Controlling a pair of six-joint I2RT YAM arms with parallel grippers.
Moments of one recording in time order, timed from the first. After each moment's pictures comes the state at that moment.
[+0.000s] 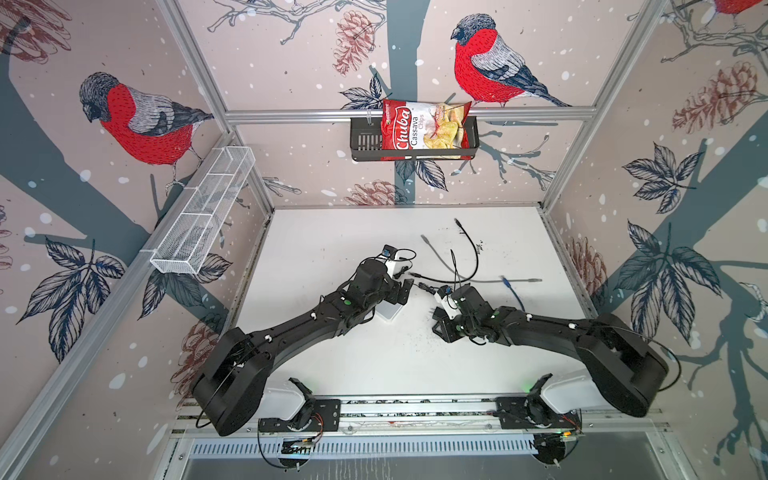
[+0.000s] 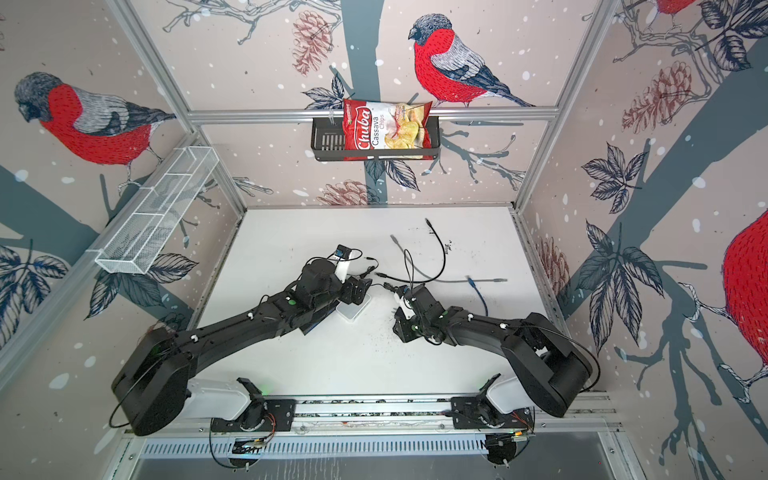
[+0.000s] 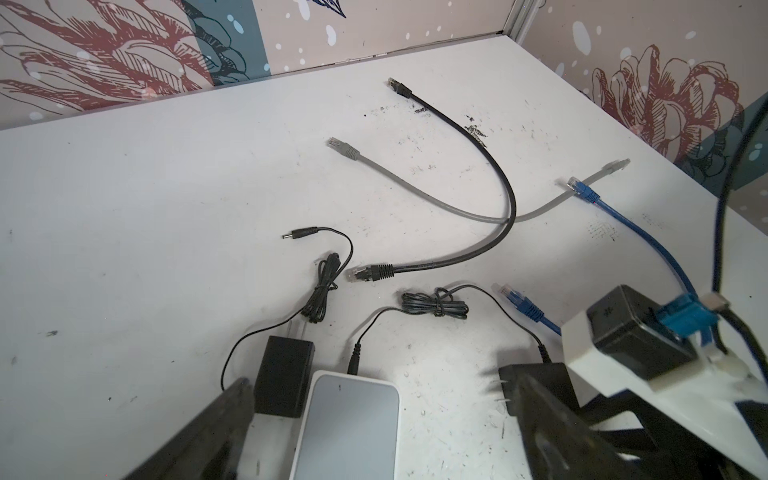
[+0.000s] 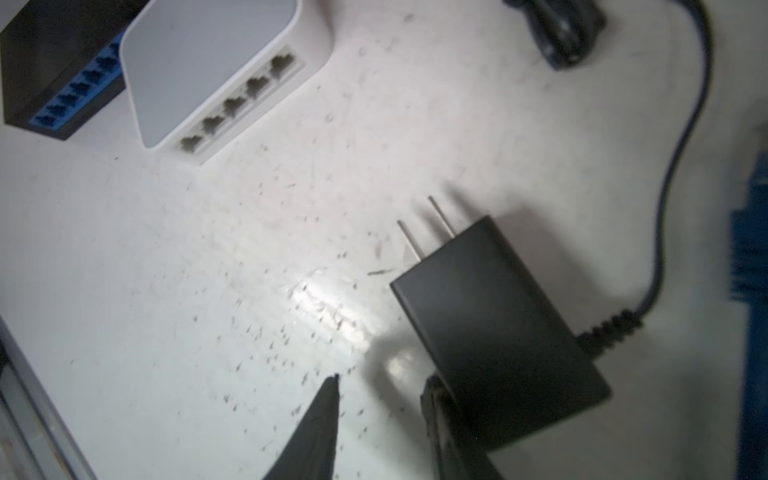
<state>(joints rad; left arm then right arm) -0.70 1.35 0.77 0.07 -0.05 -0.19 0.75 1.45 0.57 -0.10 -0.21 0.32</state>
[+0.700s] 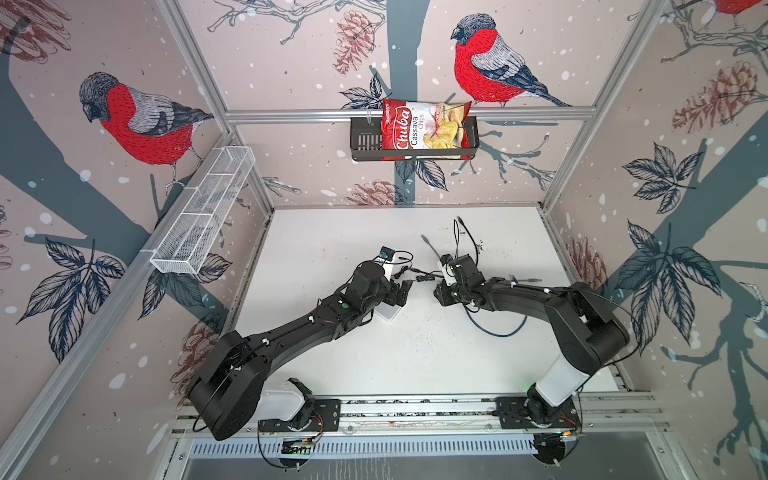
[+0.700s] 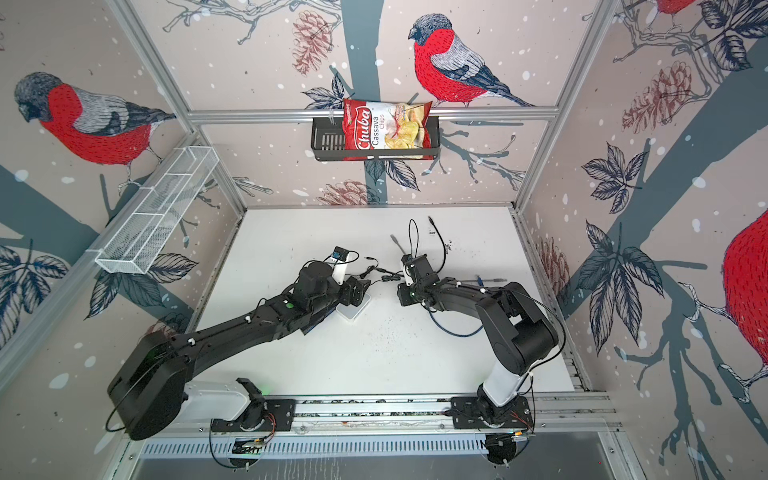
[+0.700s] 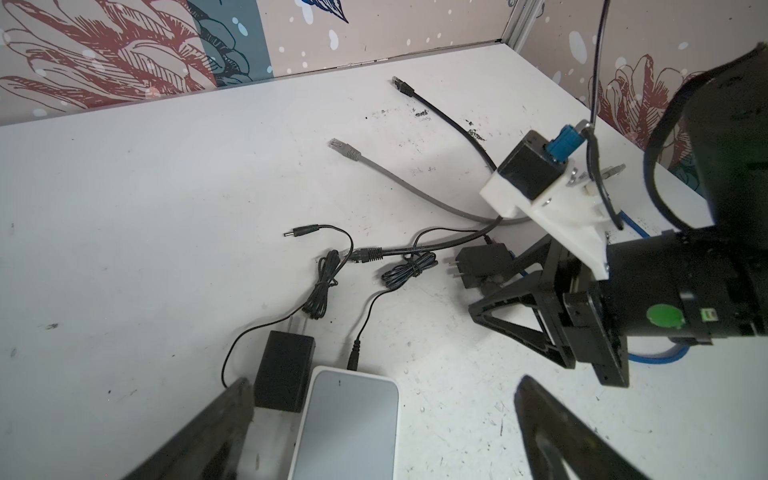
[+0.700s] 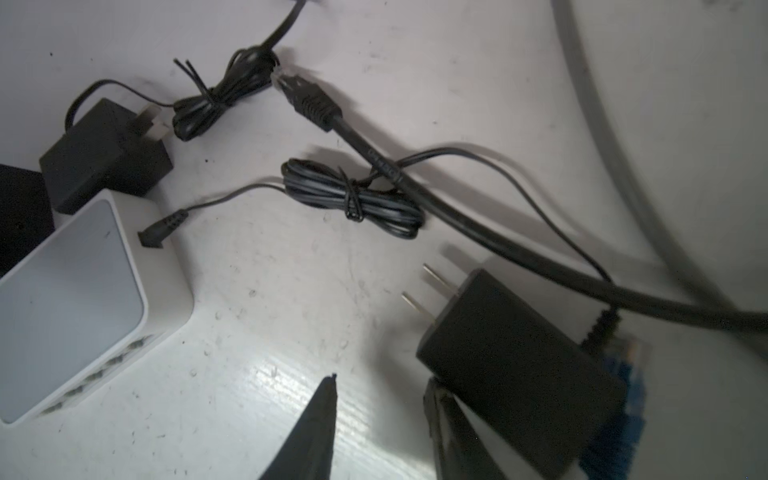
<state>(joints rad) -0.70 1.33 0.73 0.09 -0.05 -0.21 0.59 1.68 0.84 -0.09 -0.11 0.23</state>
